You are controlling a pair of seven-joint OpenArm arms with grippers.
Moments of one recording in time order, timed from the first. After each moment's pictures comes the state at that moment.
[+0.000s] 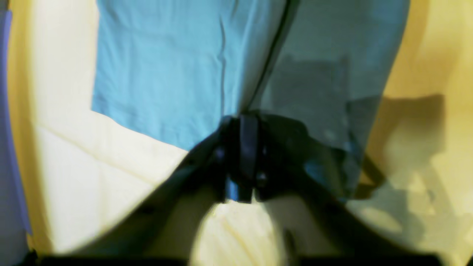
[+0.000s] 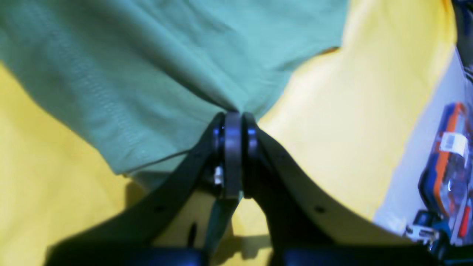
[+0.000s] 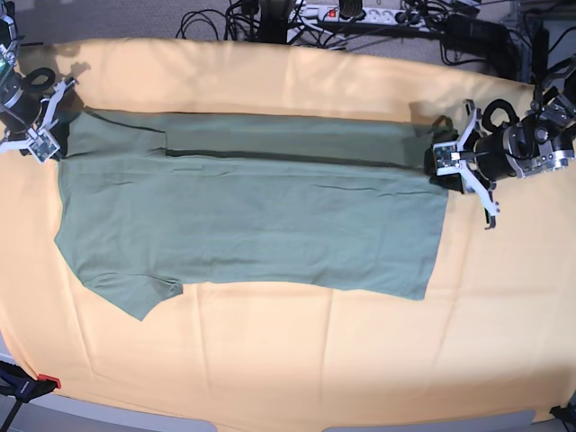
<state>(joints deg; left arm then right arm) -3.9 -67.4 34.2 108.7 -6.7 -30.5 13.4 -38.2 47.3 16.4 107.1 10.4 20.4 -20.3</state>
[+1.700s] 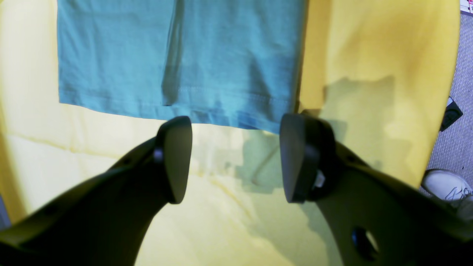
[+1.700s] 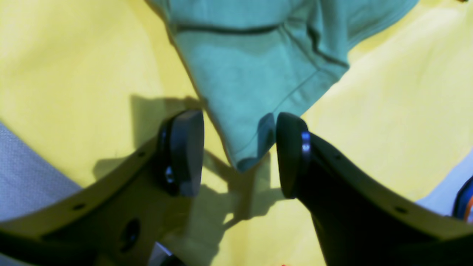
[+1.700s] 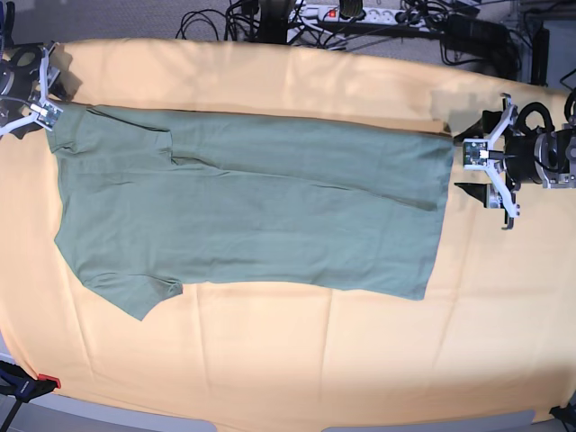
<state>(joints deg) -8.5 -75.7 34.2 109.9 -14.4 -44.2 14.3 -40.6 49.5 19.3 103.5 6.2 42.0 -27.4</state>
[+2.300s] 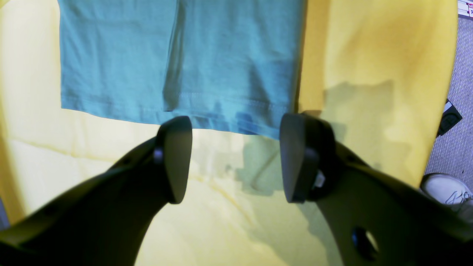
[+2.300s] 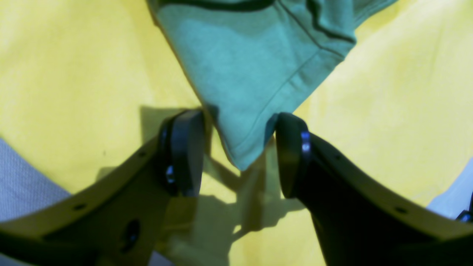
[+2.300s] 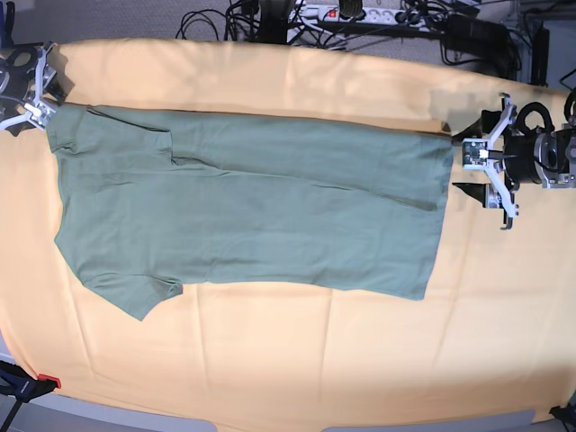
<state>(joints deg) -8.5 -75.7 34.2 109.9 -14.5 -44.2 13.3 -40.2 49.5 18.6 98.9 5.9 40.2 -22.5</state>
